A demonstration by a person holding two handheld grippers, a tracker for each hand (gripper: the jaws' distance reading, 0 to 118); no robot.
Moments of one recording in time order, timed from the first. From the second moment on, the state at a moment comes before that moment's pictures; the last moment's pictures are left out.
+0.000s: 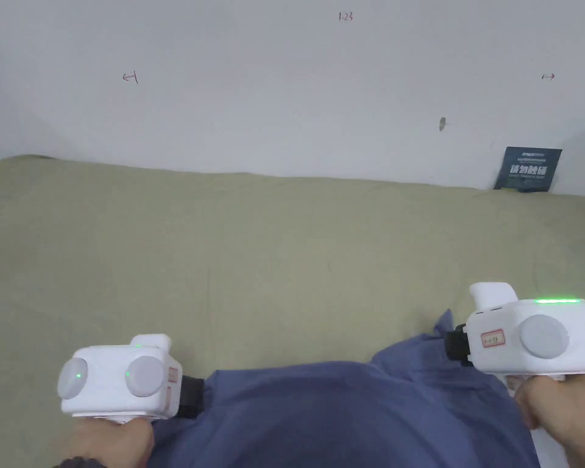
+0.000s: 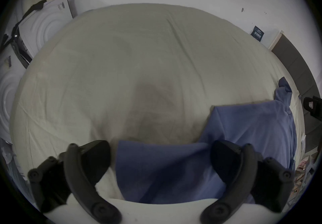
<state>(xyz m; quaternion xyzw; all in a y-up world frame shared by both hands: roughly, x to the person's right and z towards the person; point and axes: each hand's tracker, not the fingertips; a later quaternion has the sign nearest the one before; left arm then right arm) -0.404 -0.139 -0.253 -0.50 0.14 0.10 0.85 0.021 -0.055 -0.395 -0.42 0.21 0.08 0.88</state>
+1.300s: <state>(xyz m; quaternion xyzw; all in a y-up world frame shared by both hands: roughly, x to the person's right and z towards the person) -0.410 -0.060 -0.251 -0.39 0.07 0.14 0.91 0.009 -0.022 -0.448 -0.37 0.25 0.05 0.89</state>
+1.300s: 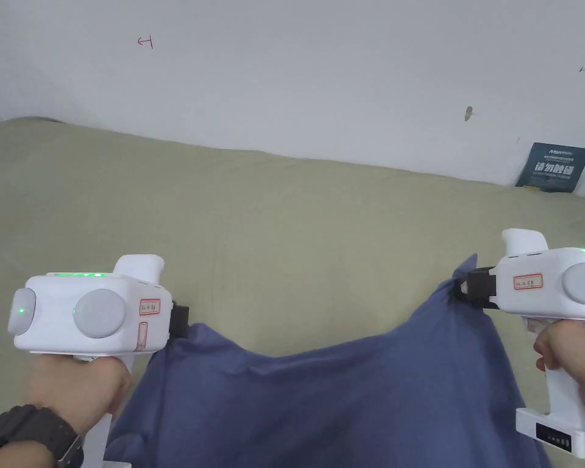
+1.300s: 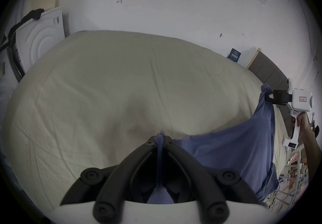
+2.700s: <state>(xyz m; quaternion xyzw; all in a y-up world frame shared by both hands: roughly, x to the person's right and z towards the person) -0.369 -0.051 -0.045 -0.43 0.02 0.05 0.90 0.131 -0.021 -0.187 -0.45 0.17 0.10 0.87</state>
